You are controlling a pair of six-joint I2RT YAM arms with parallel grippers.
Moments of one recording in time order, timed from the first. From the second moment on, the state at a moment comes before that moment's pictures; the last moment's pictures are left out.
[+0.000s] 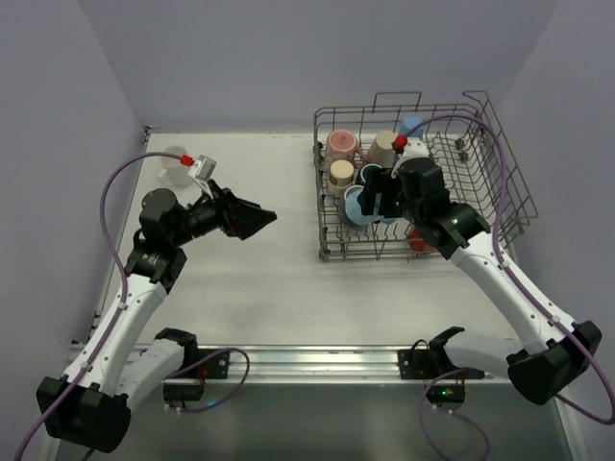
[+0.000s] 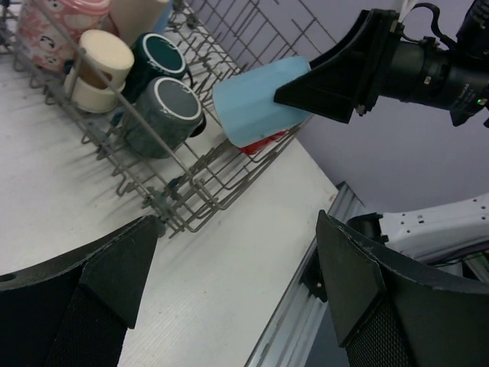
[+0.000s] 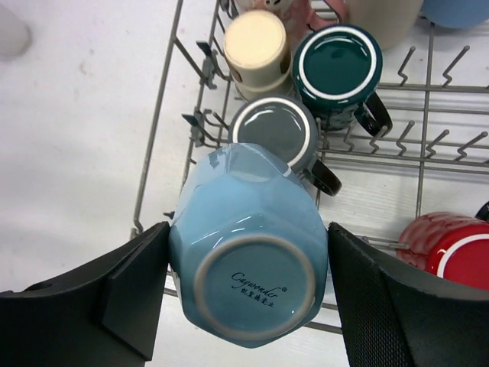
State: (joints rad) left arm -0.22 0.86 0.77 -0.02 0.73 -0.58; right arm 0.55 1.18 1.21 -0.59 0.21 0.35
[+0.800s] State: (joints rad) left arm -0.56 1.40 1.01 0.46 0.70 -0.83; right arm 0.28 0.89 0.91 -0.14 -0.41 0.74
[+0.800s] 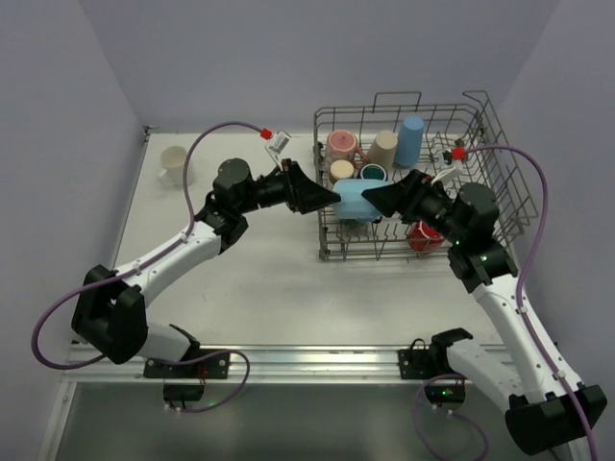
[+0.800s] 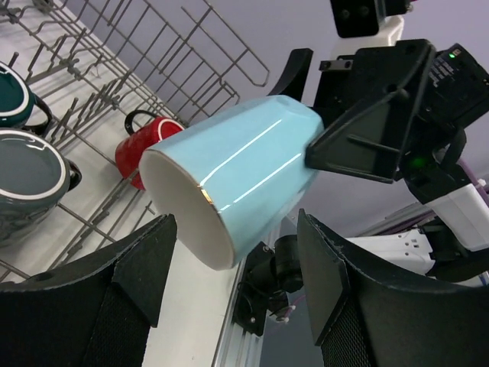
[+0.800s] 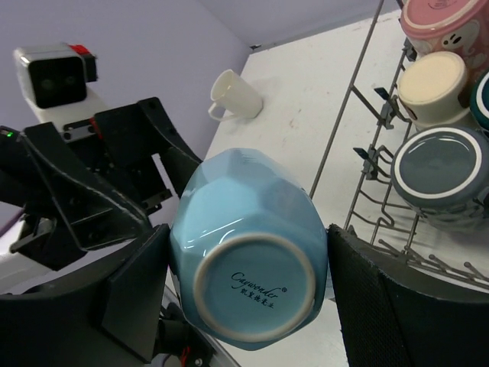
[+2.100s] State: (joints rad) left arm -0.64 1.33 1.03 0.38 0.50 -0.79; right arm 0.24 0.91 0.78 0.13 -0.56 0.90
